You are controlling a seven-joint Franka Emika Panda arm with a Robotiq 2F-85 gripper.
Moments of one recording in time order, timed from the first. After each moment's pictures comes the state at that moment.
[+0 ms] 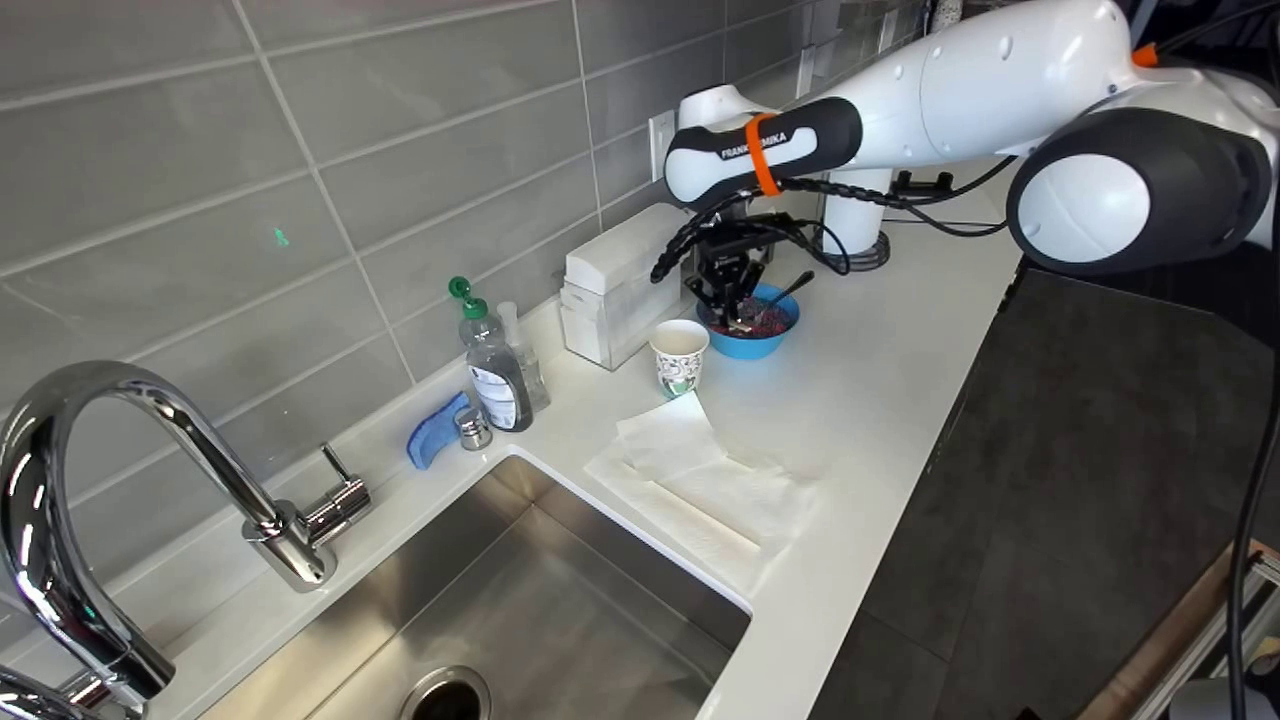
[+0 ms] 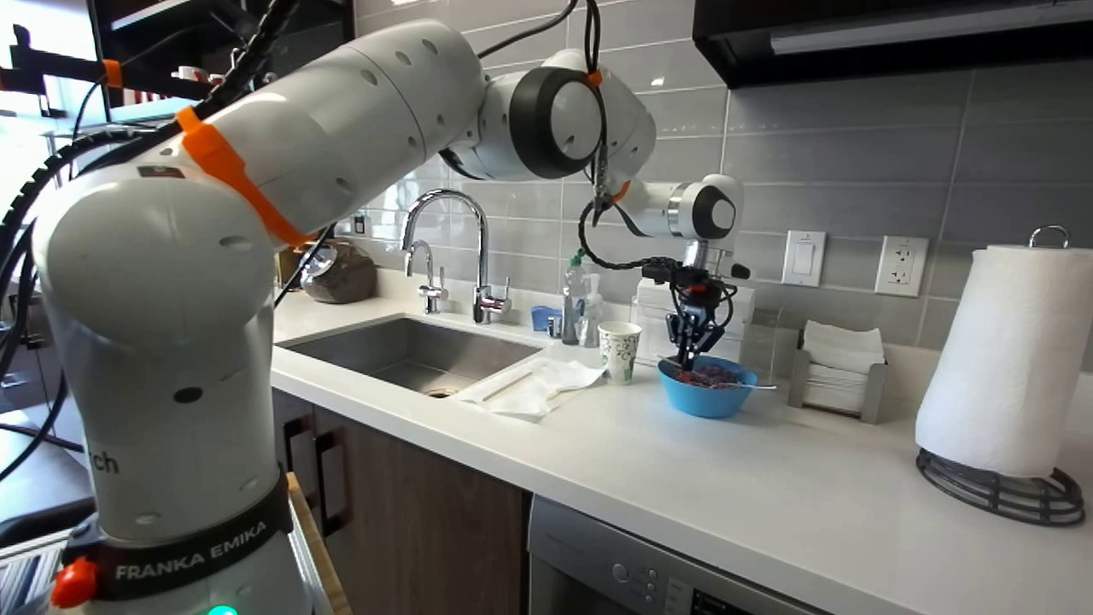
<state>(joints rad) 0.06 0.93 0.00 -1.05 -0.02 1.79 0.28</state>
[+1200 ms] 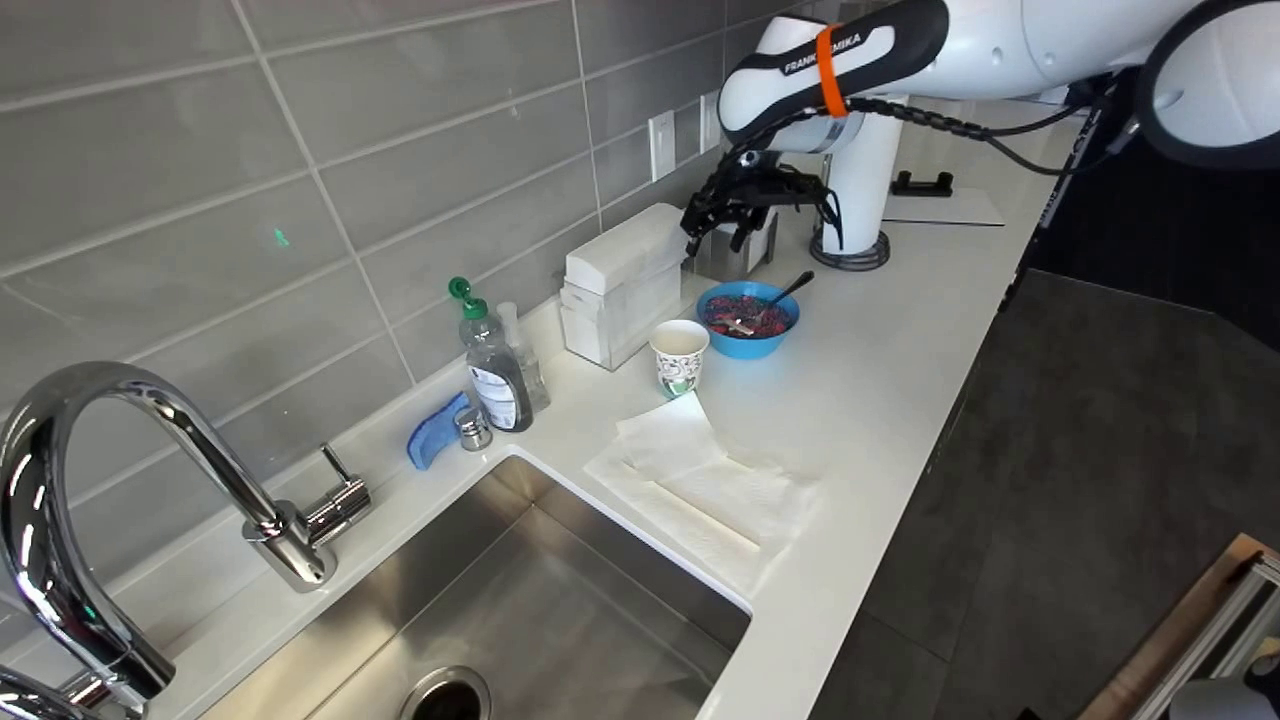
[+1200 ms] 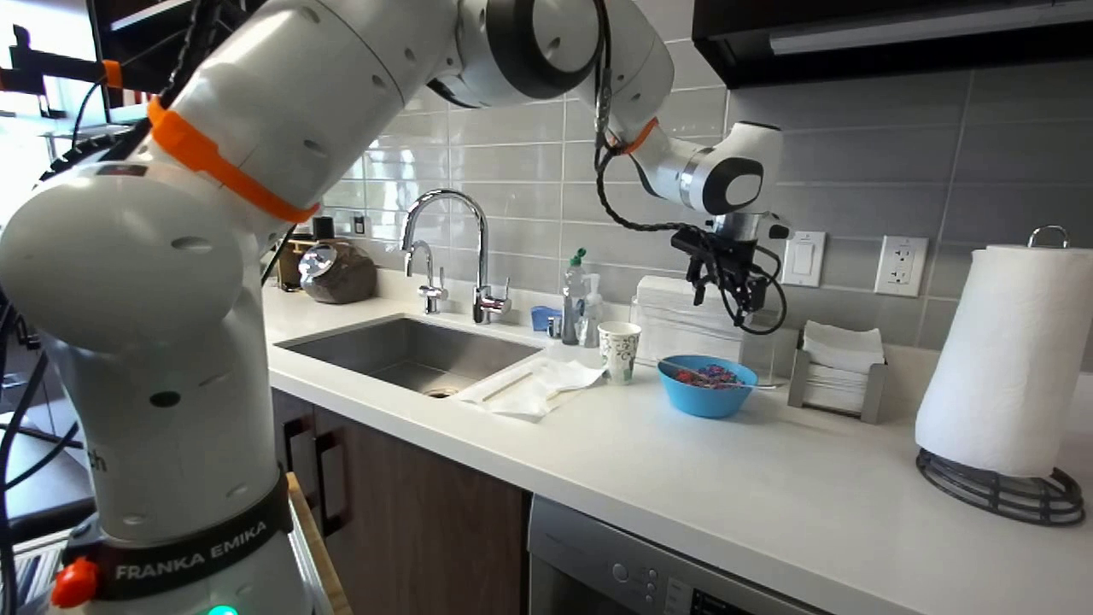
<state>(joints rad) -0.09 0.69 0.10 -1.36 0.20 2.26 -0.11</state>
